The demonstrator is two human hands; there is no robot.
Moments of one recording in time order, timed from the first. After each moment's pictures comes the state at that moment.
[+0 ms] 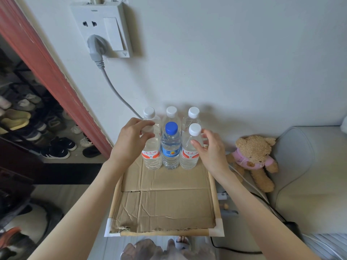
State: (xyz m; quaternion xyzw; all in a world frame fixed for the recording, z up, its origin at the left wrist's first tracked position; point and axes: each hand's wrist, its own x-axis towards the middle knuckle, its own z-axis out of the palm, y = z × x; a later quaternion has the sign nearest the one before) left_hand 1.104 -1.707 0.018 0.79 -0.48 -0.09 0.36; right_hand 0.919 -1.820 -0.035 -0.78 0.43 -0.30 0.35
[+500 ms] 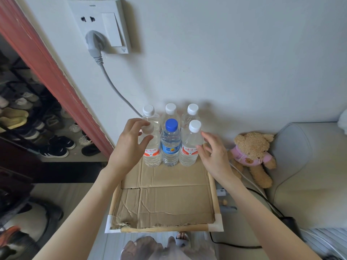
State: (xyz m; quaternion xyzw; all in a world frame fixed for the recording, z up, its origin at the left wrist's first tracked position) left_hand 1.098 -1.690 0.003 0.76 -0.52 -0.05 0.39; right_hand 0.899 -1.809 -0.047 -0.78 0.37 -0.34 0.37
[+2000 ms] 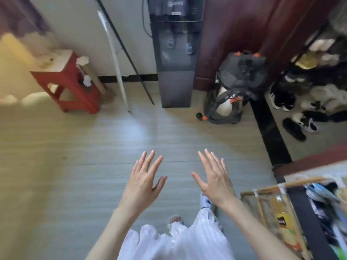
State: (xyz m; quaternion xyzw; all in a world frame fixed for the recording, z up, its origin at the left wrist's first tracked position) left_hand 0.695 -1.083 -0.093 0.96 0.17 0.01 0.23; right_hand 0.820 -1.268 -0.115 -0.91 -0.31 0.12 0.23
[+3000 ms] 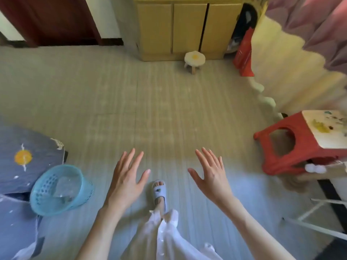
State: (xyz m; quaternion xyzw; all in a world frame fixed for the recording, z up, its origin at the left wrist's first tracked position) left_hand 0.323 -0.685 -0.101 0.50 0.83 0.20 0.15; right_hand 0.534 -0.559 -0.108 -0.45 -0.86 0.23 0.08
